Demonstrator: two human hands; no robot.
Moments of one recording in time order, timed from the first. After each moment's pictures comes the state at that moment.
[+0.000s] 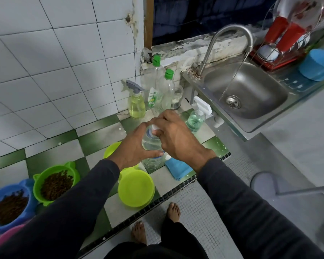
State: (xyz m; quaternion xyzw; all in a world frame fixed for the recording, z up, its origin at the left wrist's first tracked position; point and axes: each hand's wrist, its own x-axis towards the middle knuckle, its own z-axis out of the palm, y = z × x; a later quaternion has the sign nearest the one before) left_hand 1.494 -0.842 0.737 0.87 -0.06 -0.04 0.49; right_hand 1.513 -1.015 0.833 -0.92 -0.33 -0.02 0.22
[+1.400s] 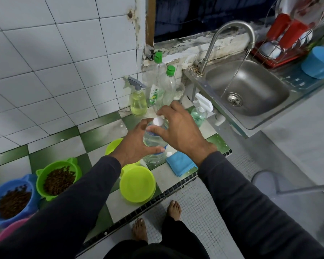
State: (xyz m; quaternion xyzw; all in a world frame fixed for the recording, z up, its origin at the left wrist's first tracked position) left_hand 1.488 -0.841 0.733 0.86 -0.05 -0.03 0.51; right_hand 1.514 -1.015 0.838 -0.93 -0.25 -0.03 0.26
